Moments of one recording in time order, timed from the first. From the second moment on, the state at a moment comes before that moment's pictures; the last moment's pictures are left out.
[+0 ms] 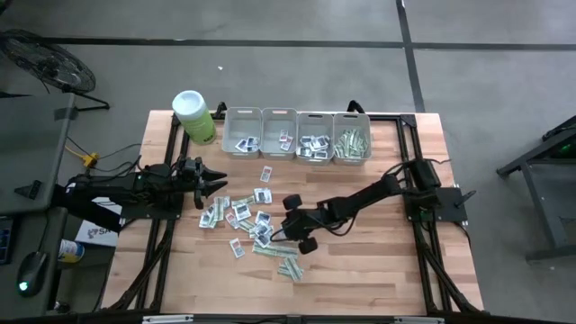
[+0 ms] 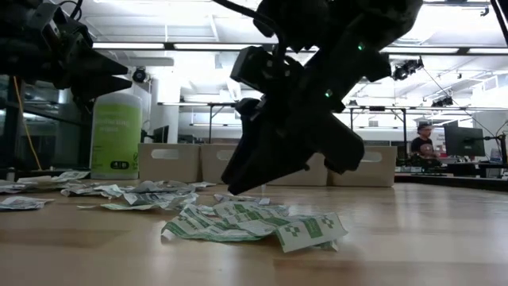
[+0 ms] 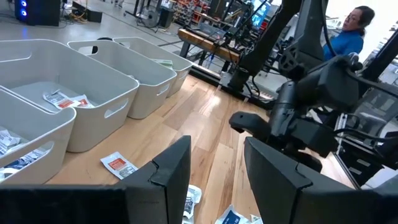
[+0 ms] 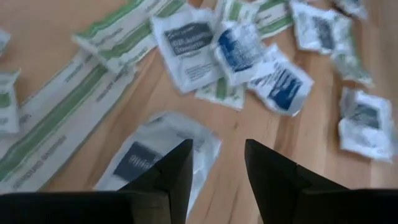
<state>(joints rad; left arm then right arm) -0.03 0.01 0.08 -0.13 -0.22 -0.40 0.22 2.02 1.13 0.10 0.13 -0.29</state>
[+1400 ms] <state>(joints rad) -0.03 0.01 0.08 -0.13 -0.22 -0.40 0.21 2.08 1.14 -0.03 0.04 0.08</state>
